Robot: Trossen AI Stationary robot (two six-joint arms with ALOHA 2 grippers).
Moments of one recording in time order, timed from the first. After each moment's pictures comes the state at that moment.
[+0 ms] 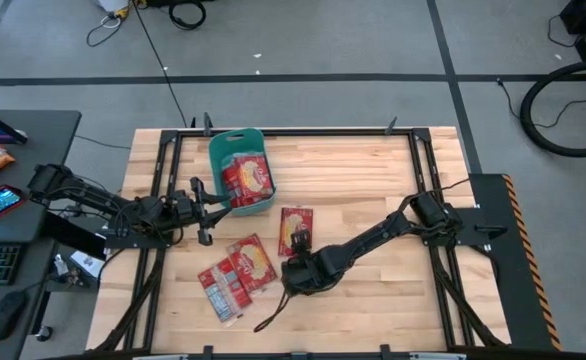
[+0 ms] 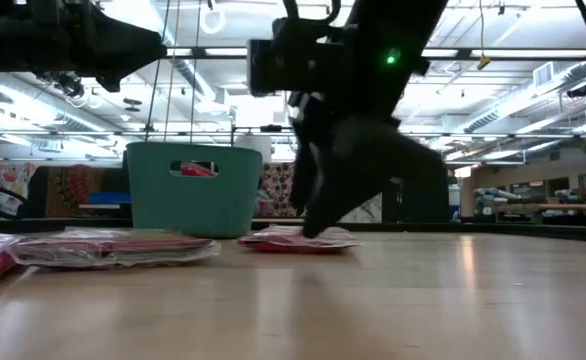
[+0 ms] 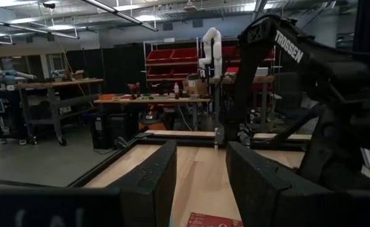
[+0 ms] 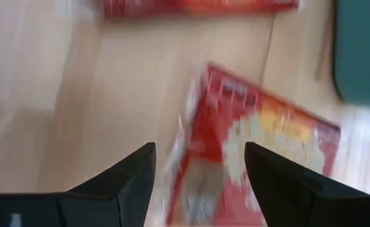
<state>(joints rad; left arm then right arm) -0.28 0.65 0.06 0.81 -0.53 0.12 0.39 2.18 1.60 -0.72 0.52 0.05</state>
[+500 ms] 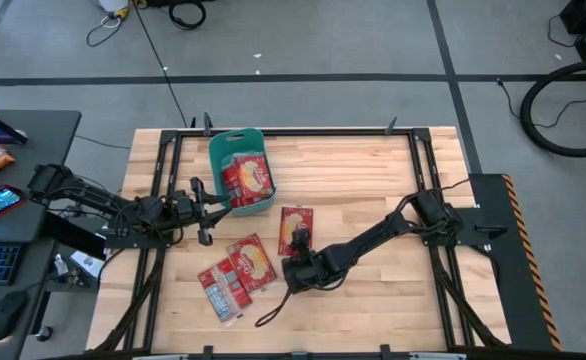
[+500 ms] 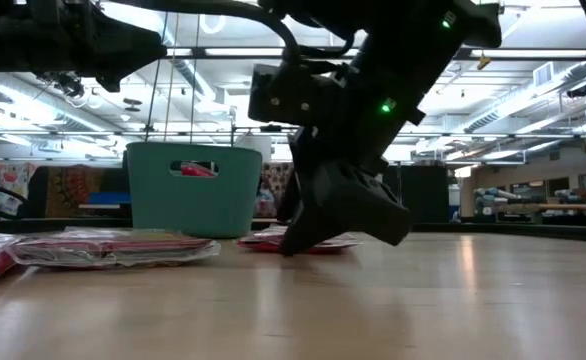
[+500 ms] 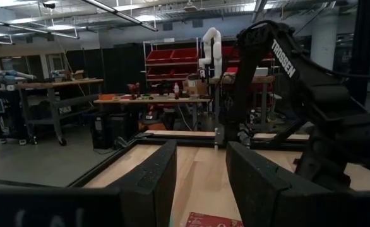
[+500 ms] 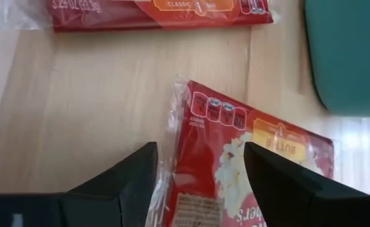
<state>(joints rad) -0.28 0.65 0.06 0.81 -0.53 0.12 0.37 2.17 1.43 -0.42 0.61 0.01</state>
